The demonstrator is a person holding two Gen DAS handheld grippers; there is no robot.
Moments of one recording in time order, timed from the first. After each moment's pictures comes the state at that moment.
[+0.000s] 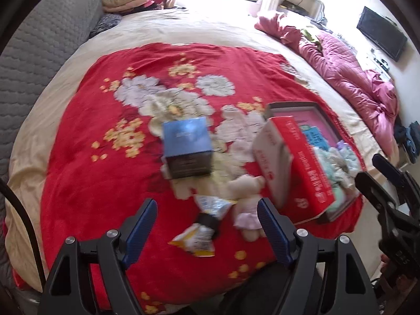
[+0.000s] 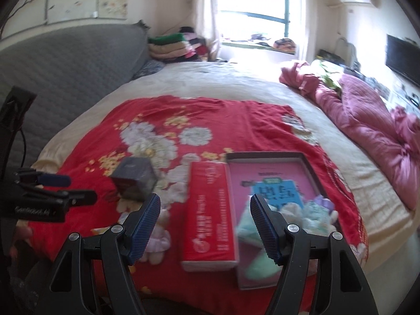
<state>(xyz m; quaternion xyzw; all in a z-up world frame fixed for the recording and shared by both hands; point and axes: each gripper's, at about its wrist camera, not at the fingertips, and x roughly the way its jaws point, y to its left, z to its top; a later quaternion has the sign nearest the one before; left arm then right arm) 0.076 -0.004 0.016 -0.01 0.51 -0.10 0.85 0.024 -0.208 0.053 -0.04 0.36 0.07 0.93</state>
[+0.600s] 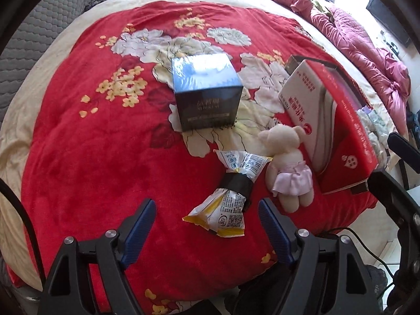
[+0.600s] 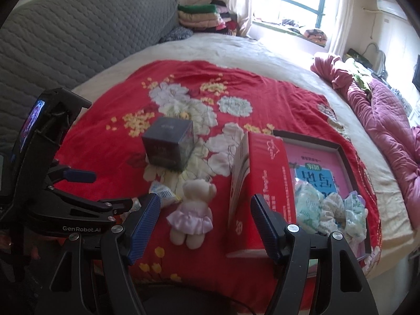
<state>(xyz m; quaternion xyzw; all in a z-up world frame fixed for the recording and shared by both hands) 0.077 0.008 -0.066 0.01 0.58 -0.10 0.81 0.030 -0.143 0.005 -0.11 0.44 0.11 0.89</state>
